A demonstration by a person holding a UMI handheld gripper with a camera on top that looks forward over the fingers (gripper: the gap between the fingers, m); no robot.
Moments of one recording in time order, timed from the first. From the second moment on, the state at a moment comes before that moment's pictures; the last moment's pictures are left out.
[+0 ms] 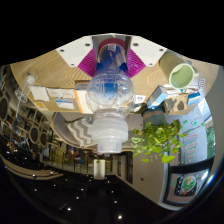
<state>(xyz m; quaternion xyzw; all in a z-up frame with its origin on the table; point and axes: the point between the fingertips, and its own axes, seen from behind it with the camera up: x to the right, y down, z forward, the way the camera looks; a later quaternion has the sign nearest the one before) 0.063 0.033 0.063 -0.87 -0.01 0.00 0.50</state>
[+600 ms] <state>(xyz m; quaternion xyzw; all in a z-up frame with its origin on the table) 0.066 -0.086 0.121 -0.90 0.04 -0.04 0.43</state>
